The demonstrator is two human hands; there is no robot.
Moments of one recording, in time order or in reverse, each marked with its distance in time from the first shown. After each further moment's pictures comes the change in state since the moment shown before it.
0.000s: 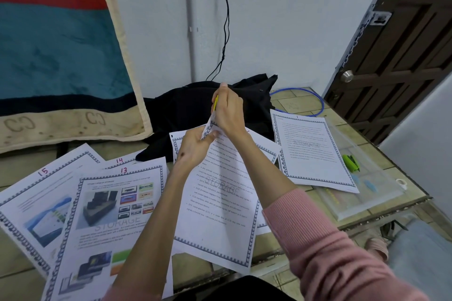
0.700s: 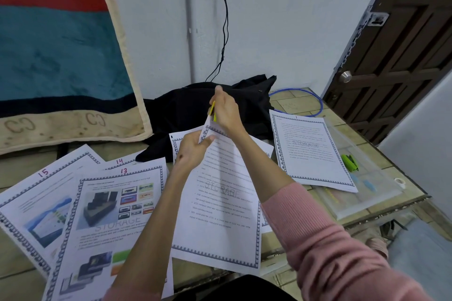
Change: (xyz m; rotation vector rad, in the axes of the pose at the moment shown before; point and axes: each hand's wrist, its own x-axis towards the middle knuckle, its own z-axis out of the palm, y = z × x) left_hand -0.001 -0.010 0.000 -0.019 0.006 -0.095; right_hand 0.003 -0.004 0.000 0.045 -0.126 0.232
